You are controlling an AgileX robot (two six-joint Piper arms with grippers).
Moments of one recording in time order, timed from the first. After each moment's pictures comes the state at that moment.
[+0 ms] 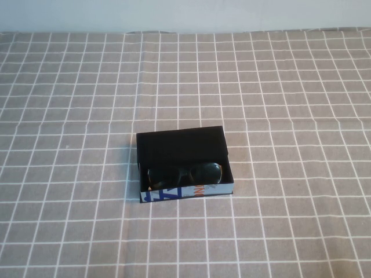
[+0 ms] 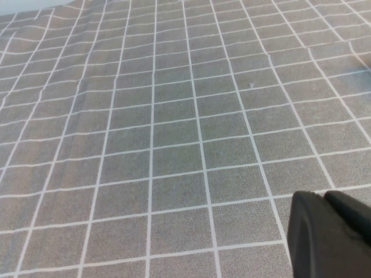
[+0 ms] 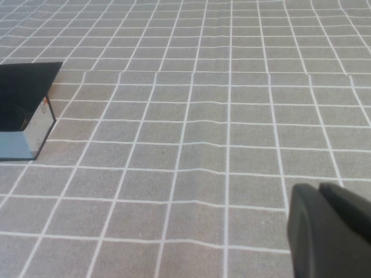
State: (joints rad) right arm 0.09 -0.01 0.03 0.26 0.31 -0.16; left arm -0.06 -0.02 0.02 0.03 0.37 0.08
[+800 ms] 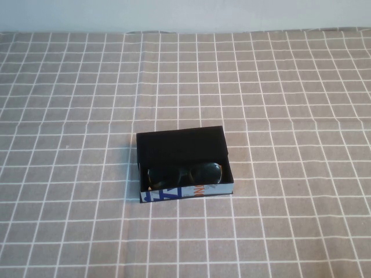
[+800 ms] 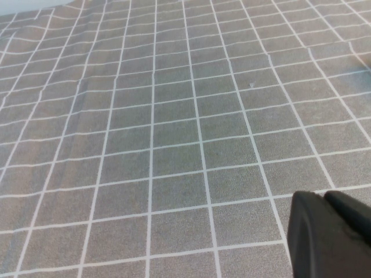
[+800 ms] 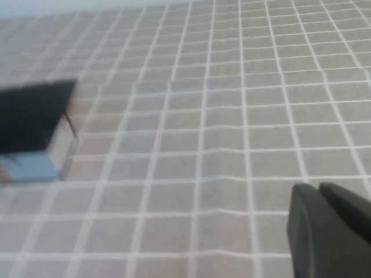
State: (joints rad) right arm 0.09 -0.01 0.03 0.35 0.30 -0.16; left arm -0.06 -0.02 0.02 0.03 0.37 0.08
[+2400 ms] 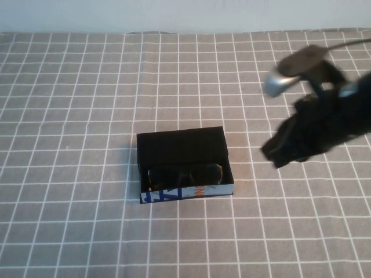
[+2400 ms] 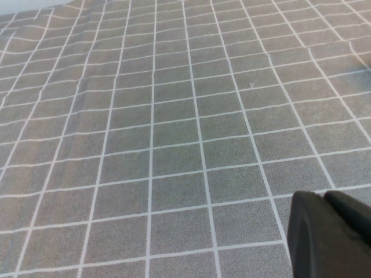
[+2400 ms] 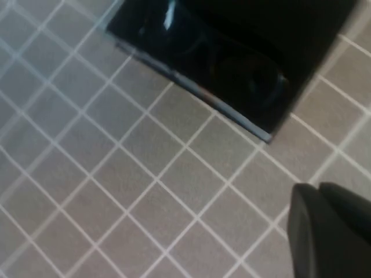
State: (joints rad) right arm 0.42 1.45 -1.21 0.43 0.91 -0.48; left arm -0.06 -0.02 0.02 0.03 0.37 0.08
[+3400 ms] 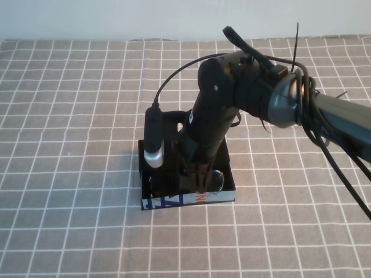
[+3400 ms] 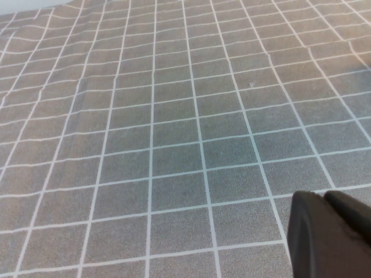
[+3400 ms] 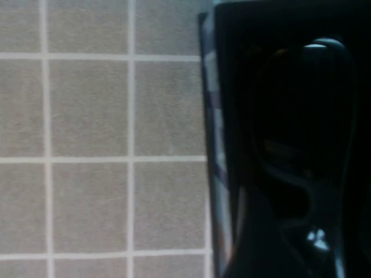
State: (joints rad) right arm 0.69 2.13 -1.86 0.20 1.10 -0.97; left arm -0.06 -0.02 0.02 0.03 0.37 0.08
